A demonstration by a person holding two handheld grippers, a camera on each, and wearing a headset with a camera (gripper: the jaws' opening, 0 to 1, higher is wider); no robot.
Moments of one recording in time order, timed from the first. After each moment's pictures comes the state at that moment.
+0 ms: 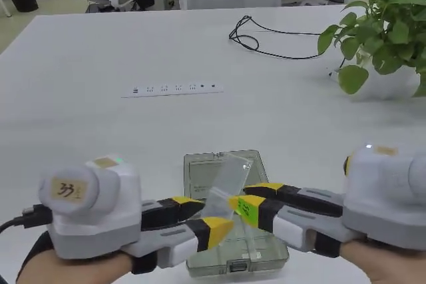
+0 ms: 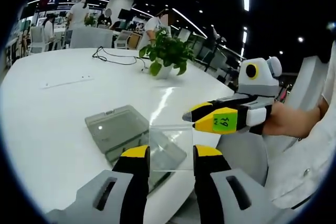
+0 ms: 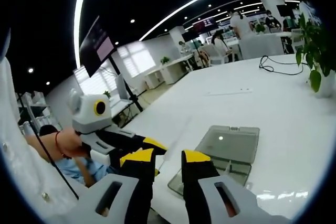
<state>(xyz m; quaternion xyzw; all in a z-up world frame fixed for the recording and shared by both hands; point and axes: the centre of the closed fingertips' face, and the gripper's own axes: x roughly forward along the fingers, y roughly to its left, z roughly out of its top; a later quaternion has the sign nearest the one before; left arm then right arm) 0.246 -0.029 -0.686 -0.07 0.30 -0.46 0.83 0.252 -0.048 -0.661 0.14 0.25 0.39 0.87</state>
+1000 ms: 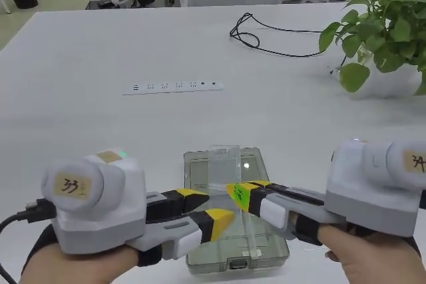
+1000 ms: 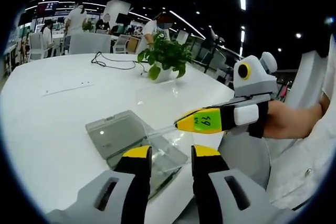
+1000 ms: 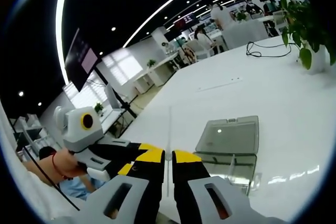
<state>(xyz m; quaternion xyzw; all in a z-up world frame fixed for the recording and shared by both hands) 0.250 -0.033 -0.683 -0.06 0.28 -0.46 0.84 0.263 -0.043 -0.664 0.20 0.28 0.34 0.87</state>
